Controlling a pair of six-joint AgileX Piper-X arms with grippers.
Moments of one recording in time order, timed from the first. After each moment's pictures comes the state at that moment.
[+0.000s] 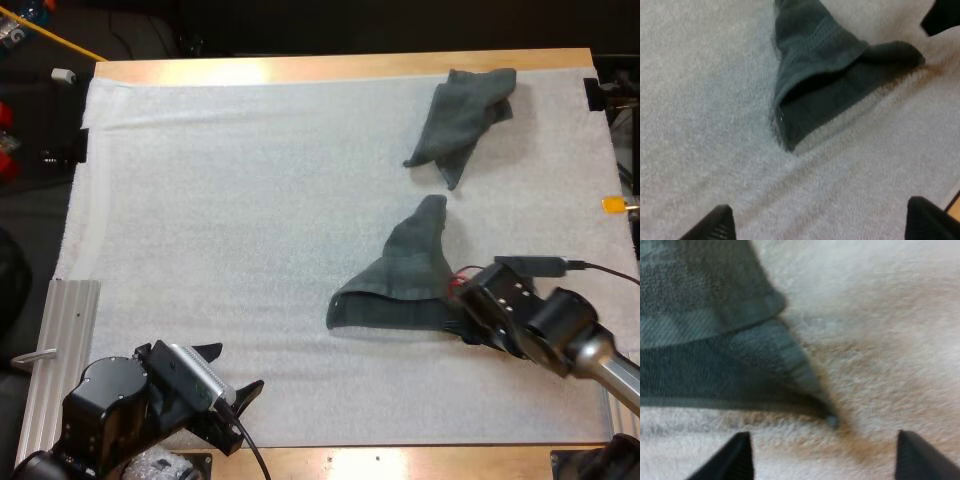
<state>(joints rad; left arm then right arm) -0.43 0.34 -0.71 1.16 0.33 -1.70 0.70 1.10 -0.77 1.04 0.30 -1.17</state>
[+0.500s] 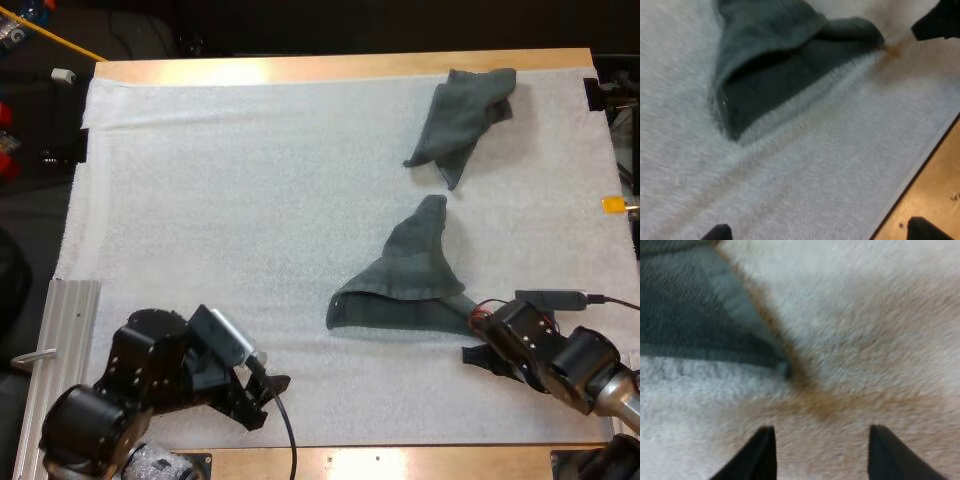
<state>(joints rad) -0.43 0.60 -0.71 1.15 0.49 -1.70 0.67 0.98 -0.54 0.94 0.26 -1.18</state>
